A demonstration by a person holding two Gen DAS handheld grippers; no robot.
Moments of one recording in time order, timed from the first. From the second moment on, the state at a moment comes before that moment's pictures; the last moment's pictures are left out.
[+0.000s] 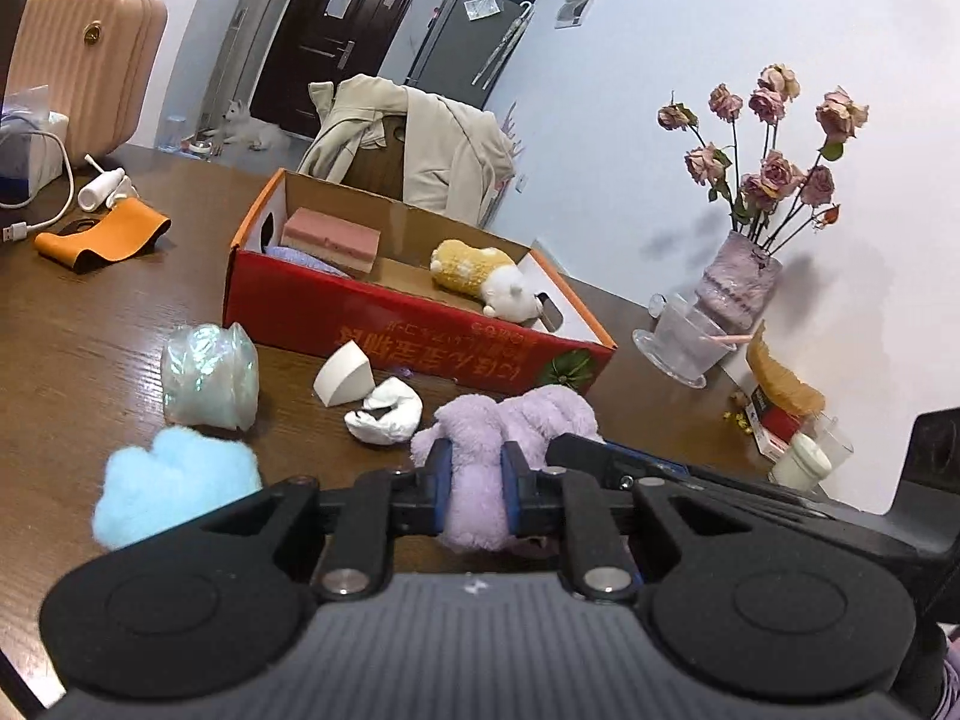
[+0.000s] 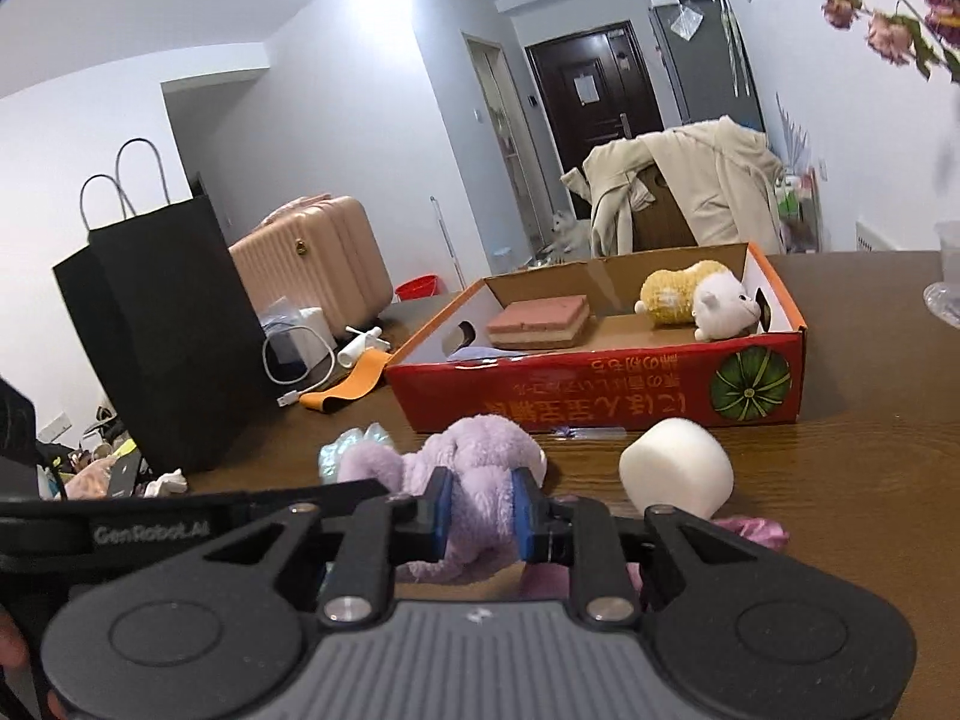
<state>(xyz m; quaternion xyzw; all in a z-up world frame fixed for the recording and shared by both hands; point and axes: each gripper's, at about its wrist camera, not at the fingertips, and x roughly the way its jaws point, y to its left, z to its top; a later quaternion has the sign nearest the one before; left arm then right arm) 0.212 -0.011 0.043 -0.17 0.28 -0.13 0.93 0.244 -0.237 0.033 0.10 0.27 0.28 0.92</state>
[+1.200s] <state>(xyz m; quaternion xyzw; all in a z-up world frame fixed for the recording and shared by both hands) 0.585 0.029 0.040 -0.12 0.39 -0.11 0.91 0.620 -0.172 0.010 0.04 0.43 0.19 0.88</state>
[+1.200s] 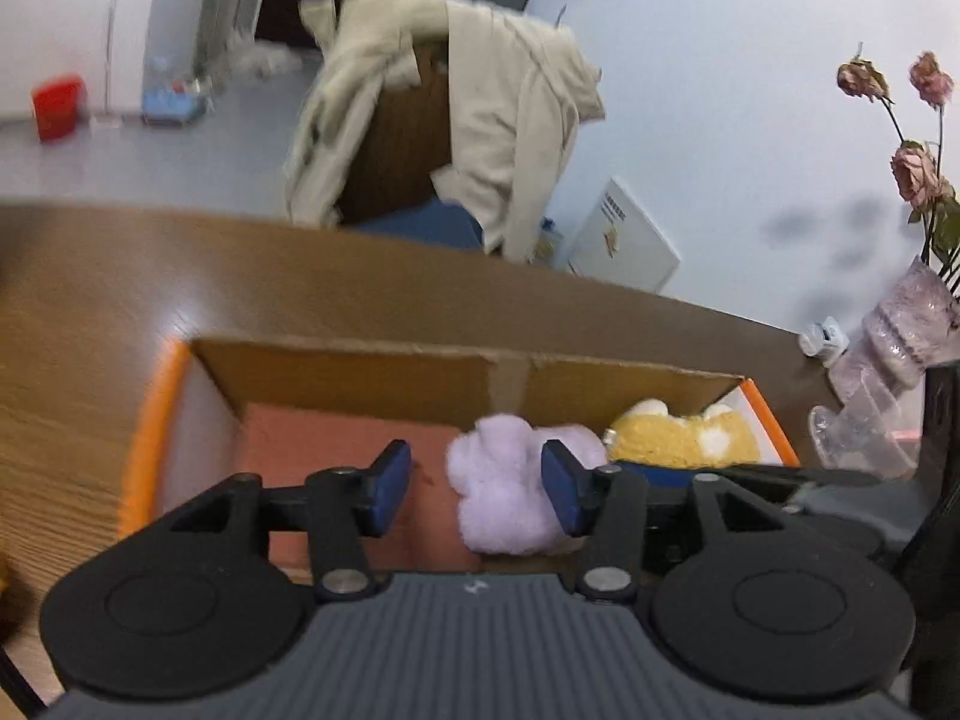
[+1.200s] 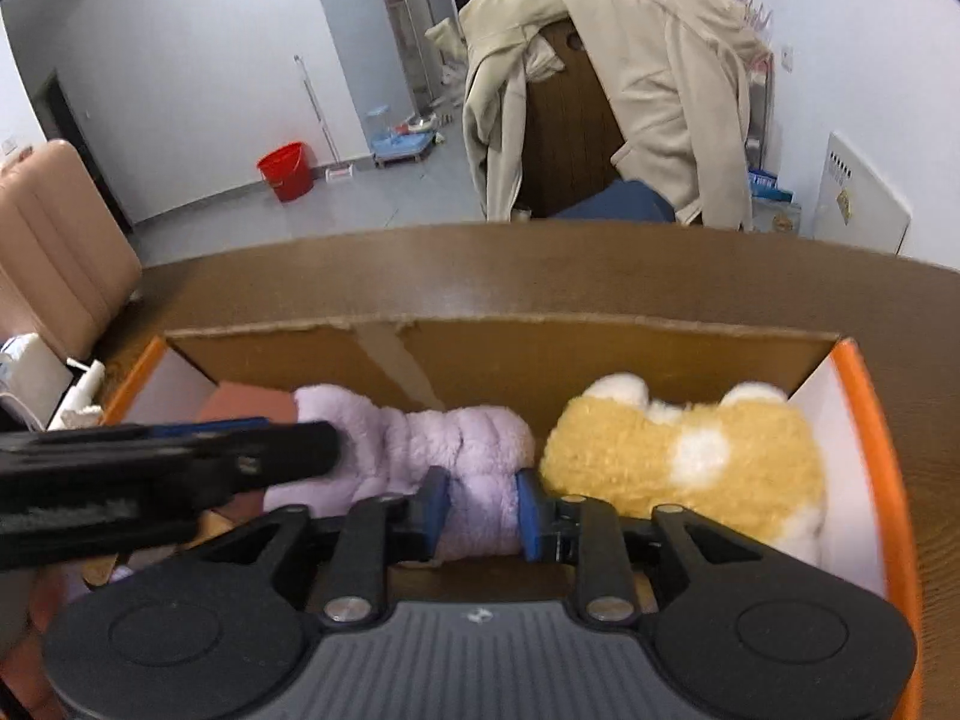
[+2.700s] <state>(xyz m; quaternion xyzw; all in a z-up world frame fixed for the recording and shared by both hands) 0.169 0.039 0.022 -0.02 0.24 -0.07 0.97 0.222 -0.251 0.019 0.06 0.26 0.21 0.94</state>
